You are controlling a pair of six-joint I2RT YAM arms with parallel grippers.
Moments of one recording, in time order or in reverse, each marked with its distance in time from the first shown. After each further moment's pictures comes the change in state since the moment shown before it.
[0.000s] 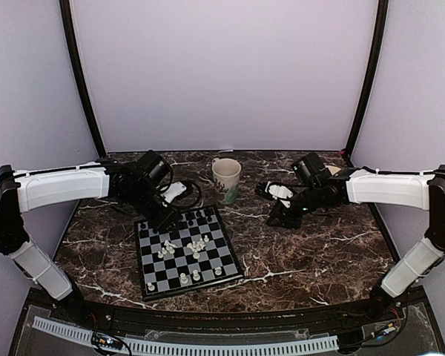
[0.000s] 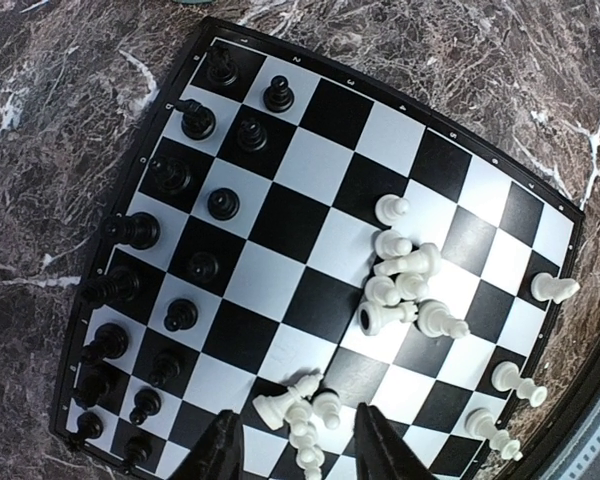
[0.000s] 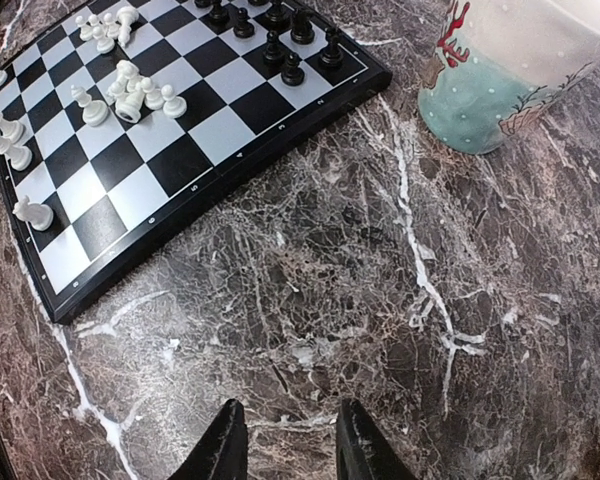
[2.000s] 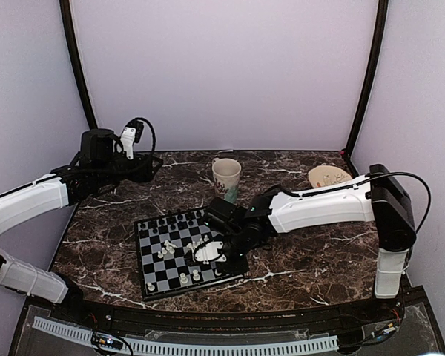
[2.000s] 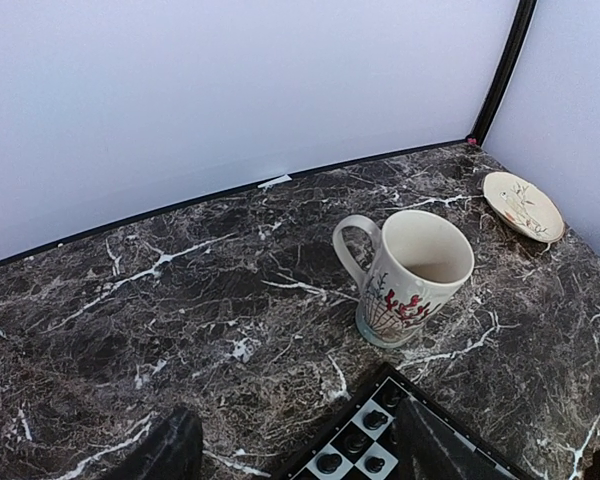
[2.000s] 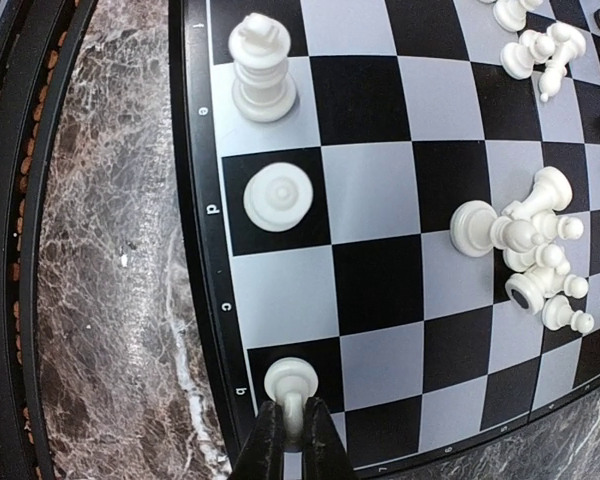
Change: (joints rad) left arm 0.239 -0.315 -0.213 0.673 -0.080 -0.190; right arm 0.549 0.431 0.431 -0.273 0.232 -0.120
